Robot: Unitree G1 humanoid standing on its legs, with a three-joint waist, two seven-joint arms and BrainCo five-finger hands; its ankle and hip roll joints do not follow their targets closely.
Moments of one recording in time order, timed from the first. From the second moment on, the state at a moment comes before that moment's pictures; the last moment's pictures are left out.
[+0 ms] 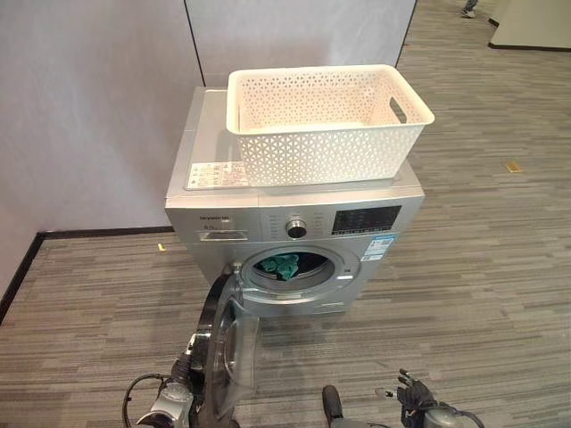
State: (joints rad) left arm -0.19 0.27 -0.34 1.14 -0.20 0.03 0.27; right arm 0.00 -0.30 0.14 1.03 0.42 -0.03 -0.01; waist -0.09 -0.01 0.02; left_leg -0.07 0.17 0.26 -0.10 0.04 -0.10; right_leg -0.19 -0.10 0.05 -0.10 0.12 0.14
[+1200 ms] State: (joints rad) left arm -0.39 0.13 -0.55 1.14 -0.45 0.01 0.25; right arm -0.06 -0.23 0.24 1.00 0.47 -0.02 0.00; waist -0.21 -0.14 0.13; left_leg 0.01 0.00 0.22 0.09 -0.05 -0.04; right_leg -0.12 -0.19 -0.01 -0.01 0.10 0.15
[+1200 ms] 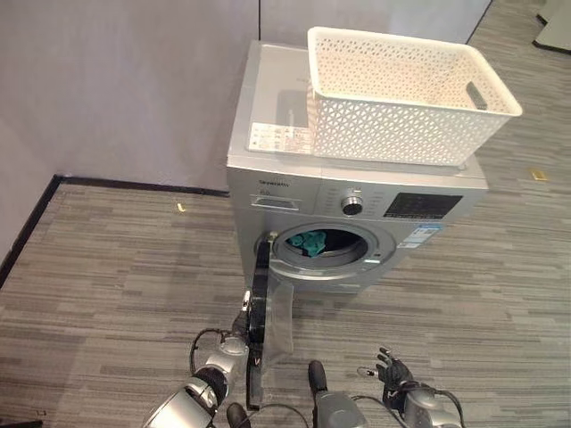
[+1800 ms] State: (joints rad) left arm -0.40 0.11 -0.60 0.90 -0.33 -0.02 0.10; right arm -0.06 -0.25 0.11 1.17 0.46 0.00 0.00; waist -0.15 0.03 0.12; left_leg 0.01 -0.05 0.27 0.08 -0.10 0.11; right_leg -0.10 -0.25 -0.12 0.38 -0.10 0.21
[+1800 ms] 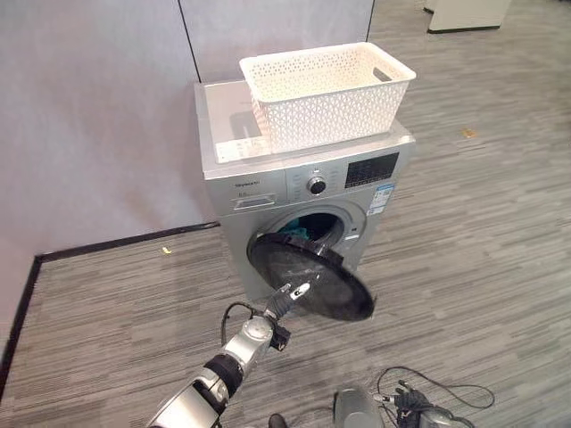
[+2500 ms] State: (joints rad) left arm -0.23 0.29 -0.66 0.61 -0.15 0.00 -0.02; right arm -0.36 -0.37 0.26 1.29 0.28 0.03 0.02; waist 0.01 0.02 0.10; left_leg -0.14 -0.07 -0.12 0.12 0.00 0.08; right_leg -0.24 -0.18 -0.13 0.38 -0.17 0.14
